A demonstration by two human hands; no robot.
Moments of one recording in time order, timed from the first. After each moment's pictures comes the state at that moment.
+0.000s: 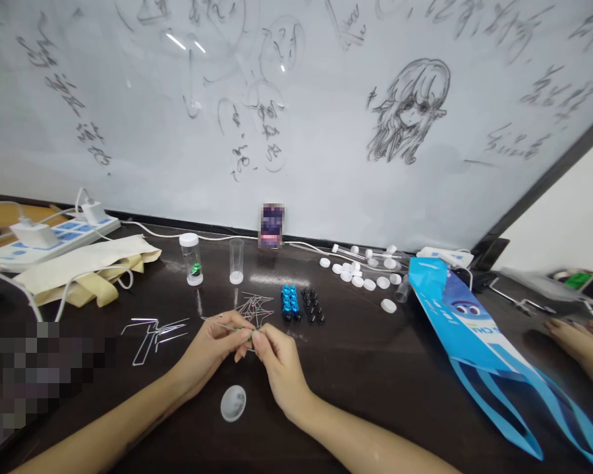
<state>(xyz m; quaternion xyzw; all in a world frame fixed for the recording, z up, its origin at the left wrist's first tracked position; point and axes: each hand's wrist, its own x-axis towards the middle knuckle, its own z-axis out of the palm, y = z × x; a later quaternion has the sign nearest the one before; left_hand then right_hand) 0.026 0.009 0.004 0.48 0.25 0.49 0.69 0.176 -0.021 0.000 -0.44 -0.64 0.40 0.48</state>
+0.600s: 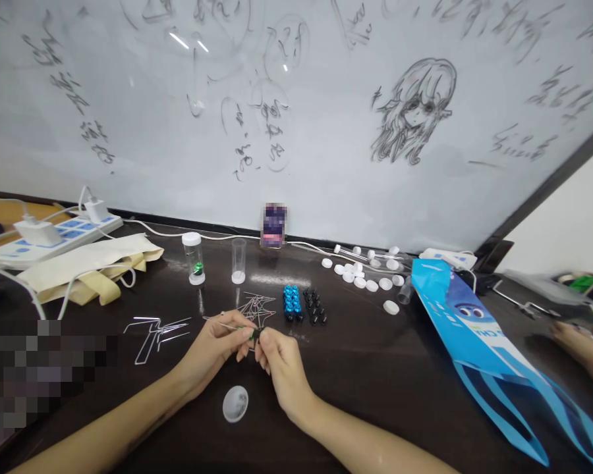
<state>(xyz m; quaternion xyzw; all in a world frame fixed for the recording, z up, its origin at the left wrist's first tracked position) 0.026 0.009 0.004 0.45 0.26 0.49 0.70 0.176 -0.020 -0.003 -0.45 -0.61 0.44 0.48</state>
